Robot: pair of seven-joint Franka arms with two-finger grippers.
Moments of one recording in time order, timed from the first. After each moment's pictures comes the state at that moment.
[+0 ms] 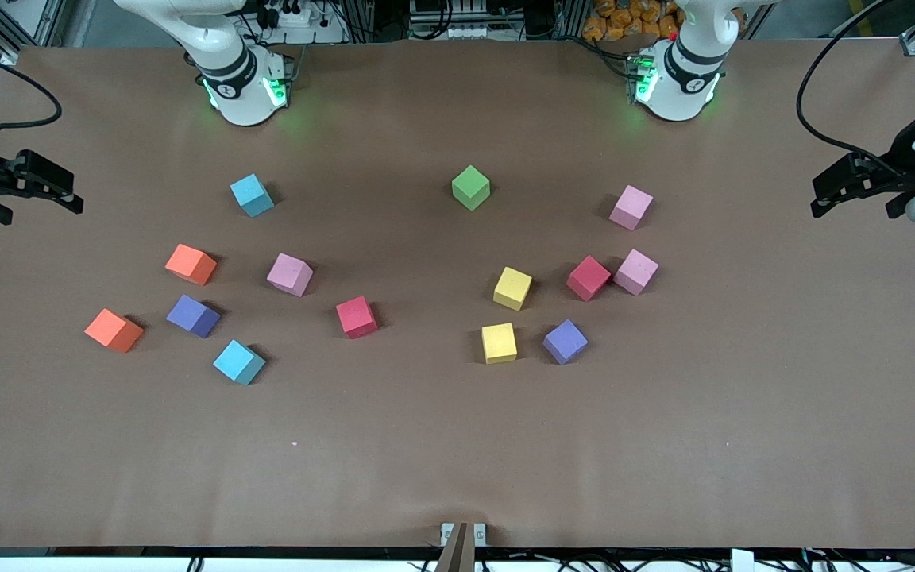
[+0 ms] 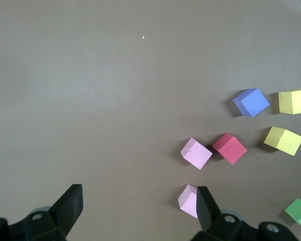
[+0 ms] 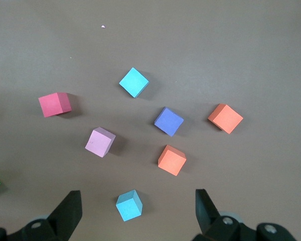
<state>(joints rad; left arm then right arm) 0.11 -0.01 -0.17 -1.57 0.01 1.60 -0.05 0.00 0.01 -0.02 -1.53 0.05 1.53 -0.16</state>
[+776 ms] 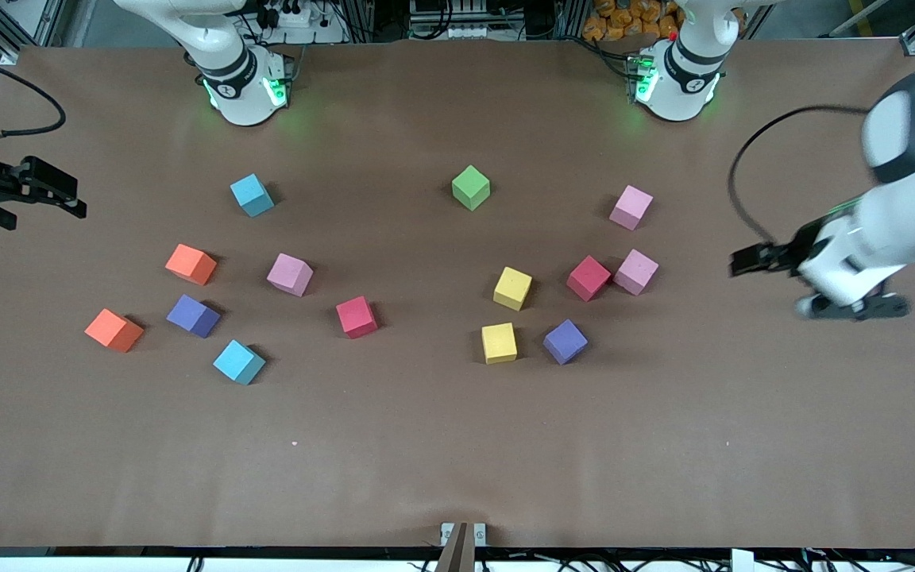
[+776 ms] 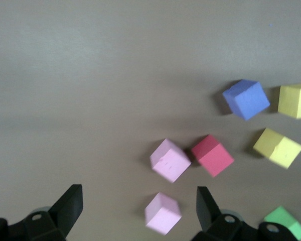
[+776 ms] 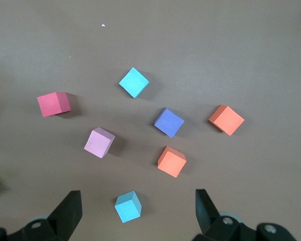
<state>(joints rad) 0.04 0.24 -0.19 -1.65 -0.06 1.78 -0.21 0.00 0.02 -0.02 -1.53 0.05 1.54 -0.17</state>
